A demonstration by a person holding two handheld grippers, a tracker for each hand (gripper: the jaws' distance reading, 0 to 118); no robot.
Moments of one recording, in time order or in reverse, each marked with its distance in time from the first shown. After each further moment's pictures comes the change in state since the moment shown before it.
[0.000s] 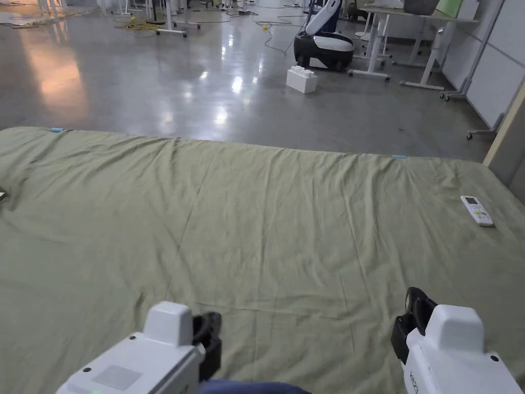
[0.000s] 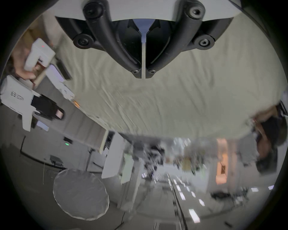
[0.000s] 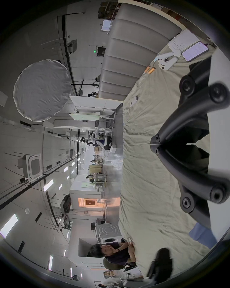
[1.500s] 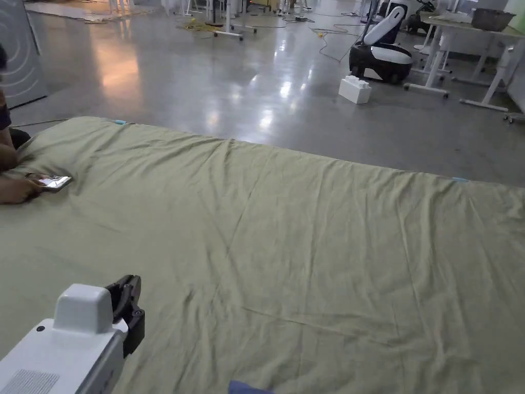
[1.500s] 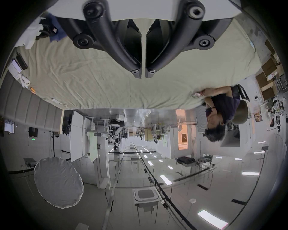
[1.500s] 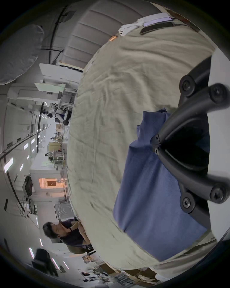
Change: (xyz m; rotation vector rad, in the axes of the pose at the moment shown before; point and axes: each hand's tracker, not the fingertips) left arm -0.112 -0.006 0.051 0.144 0.336 -0.025; right arm -0.136 -0.173 0.006 -0.451 0.236 0.096
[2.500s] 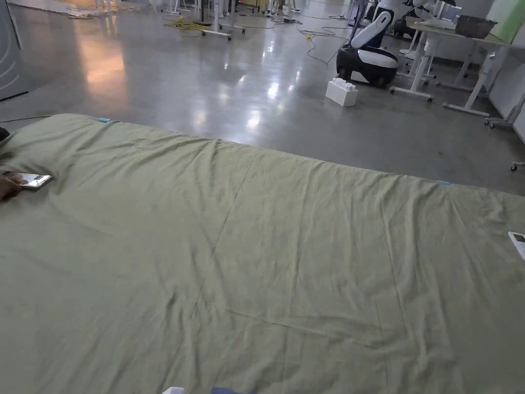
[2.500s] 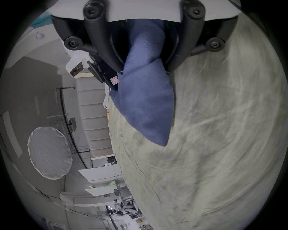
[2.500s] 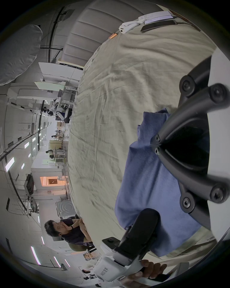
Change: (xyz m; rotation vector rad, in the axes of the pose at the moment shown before) left arm 0.030 -0.164 -0.116 -0.893 -0.843 0.753; right arm 0.007 0.004 0.010 0.017 0.034 0.010
